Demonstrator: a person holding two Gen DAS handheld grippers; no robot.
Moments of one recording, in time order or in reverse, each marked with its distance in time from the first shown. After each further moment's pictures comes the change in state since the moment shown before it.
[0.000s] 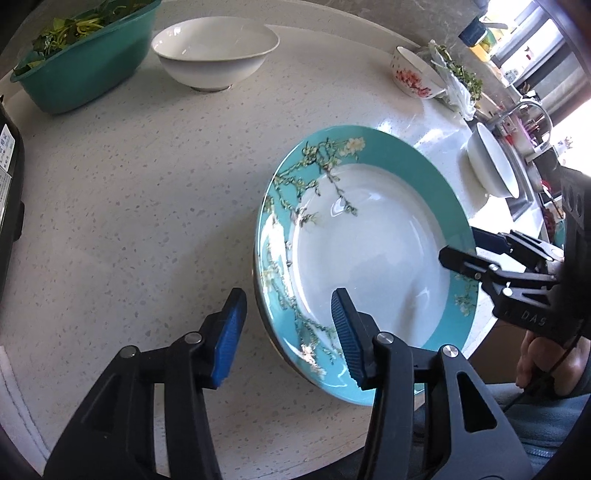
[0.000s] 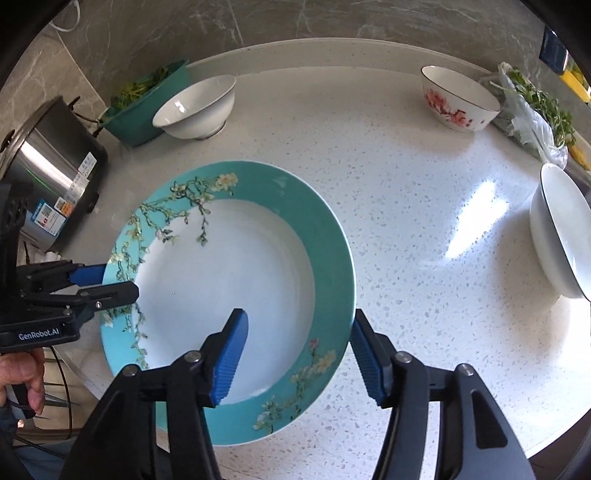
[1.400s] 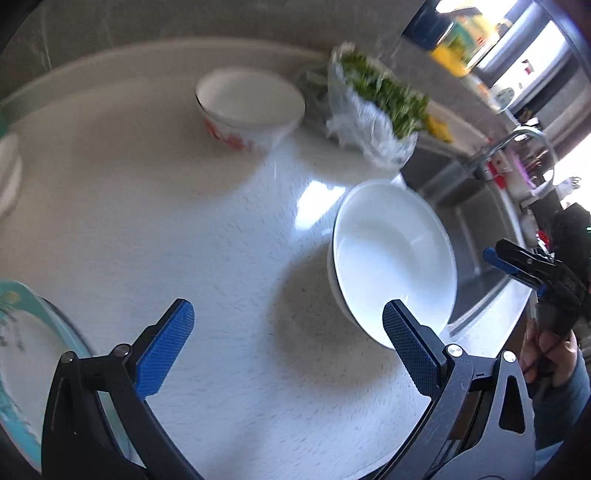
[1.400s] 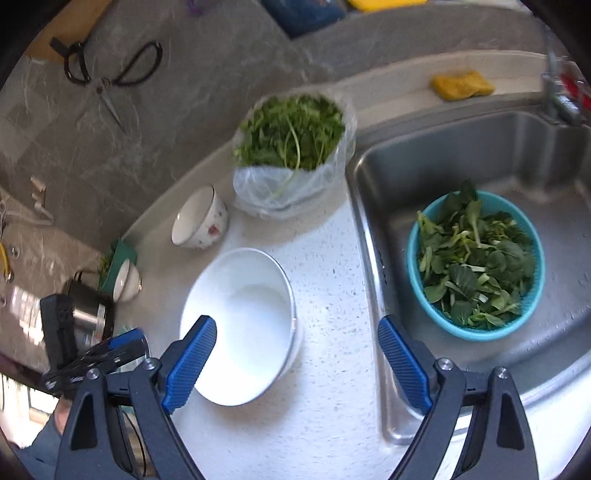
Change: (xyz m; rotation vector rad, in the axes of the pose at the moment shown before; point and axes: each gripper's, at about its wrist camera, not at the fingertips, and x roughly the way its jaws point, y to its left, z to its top) left arm 0.101 -0.331 0.147 -0.080 -0.088 -0.001; right arm -0.102 -0.418 0.023 0.305 -0.162 0.272
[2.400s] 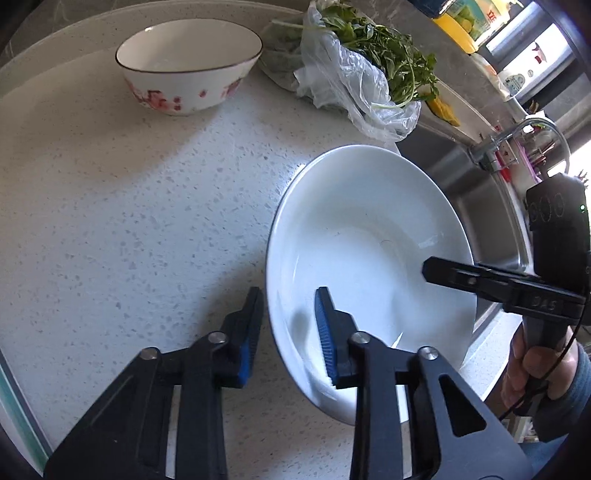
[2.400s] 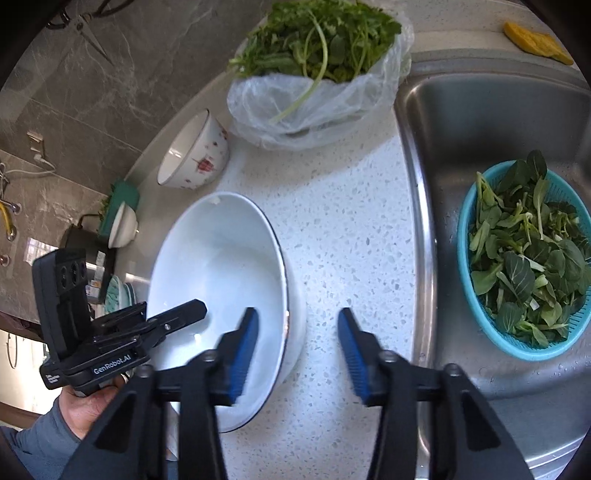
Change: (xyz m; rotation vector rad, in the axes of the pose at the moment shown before) left arm 0.084 -0.029 0.012 -0.017 0.042 -0.035; right arm 0.085 -0.006 0.007 -0.078 0.247 0.097
